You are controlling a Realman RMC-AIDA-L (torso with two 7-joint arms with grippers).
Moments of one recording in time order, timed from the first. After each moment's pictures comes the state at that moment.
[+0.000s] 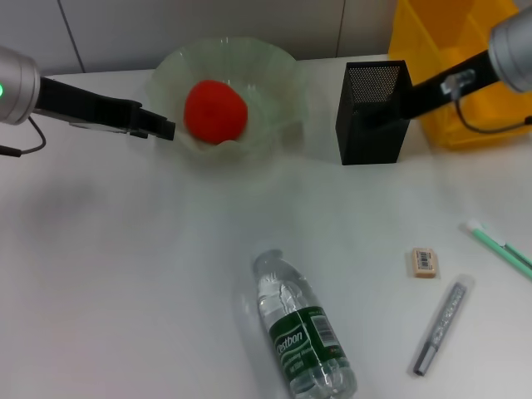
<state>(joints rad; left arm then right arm) -0.84 -2.03 0.86 0.94 2.44 1.45 -2.49 0.70 2.08 -0.98 -1.35 -2.49 -1.63 2.66</state>
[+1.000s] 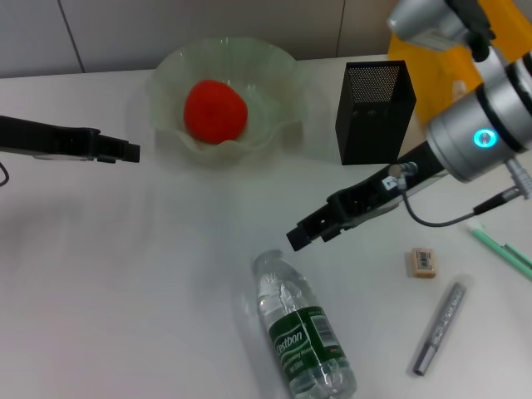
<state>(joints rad) -0.71 -1.99 0.86 0.91 2.33 1.44 -2.44 0.66 2.08 -1.20 -1.21 -2.26 -1.68 2.81</state>
